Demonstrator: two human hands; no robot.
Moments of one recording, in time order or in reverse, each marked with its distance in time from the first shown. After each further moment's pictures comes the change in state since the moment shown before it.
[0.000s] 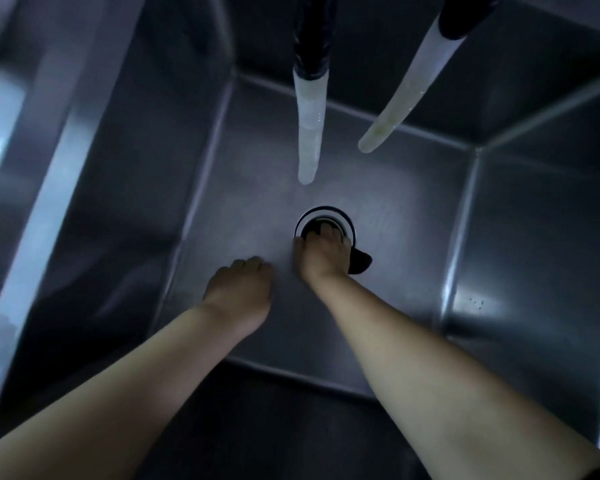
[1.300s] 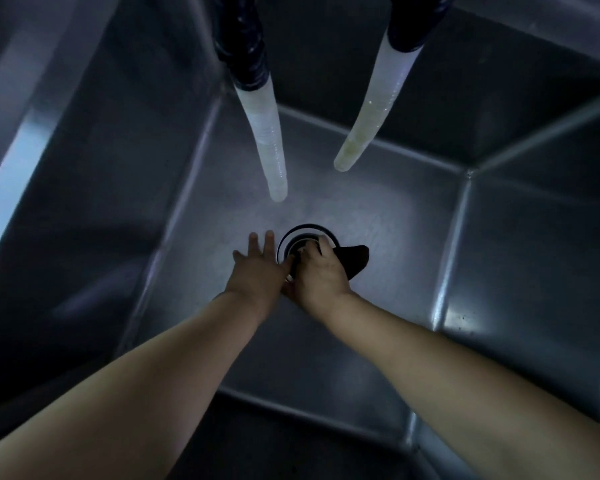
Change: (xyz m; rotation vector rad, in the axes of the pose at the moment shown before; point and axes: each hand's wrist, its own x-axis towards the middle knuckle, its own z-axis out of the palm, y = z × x) left_hand 0.082 0.039 0.014 0.175 -0.126 0.006; right_hand -0.003 0.029 -0.025 -0.645 -0.090 -0.566
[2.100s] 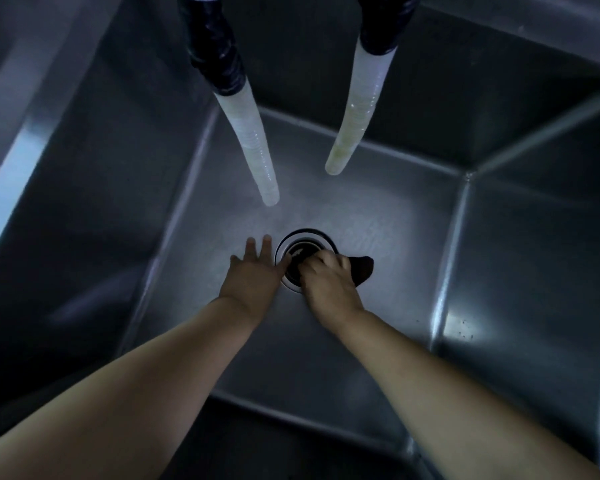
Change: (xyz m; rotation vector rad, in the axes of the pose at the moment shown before) left_hand -0.006 -0.001 0.002 0.006 0.071 -0.015; right_hand -0.016 0.013 0.034 0.480 0.384 0.078
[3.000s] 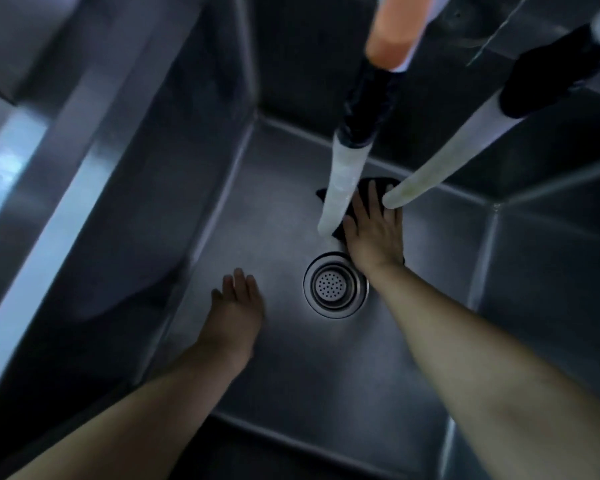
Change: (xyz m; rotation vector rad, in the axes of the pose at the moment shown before) left_hand -0.040 -0.060 0.019 0.089 -0.114 -0.091; right_hand 0.106 0.049 -0.020 -0.133 0.124 0.362
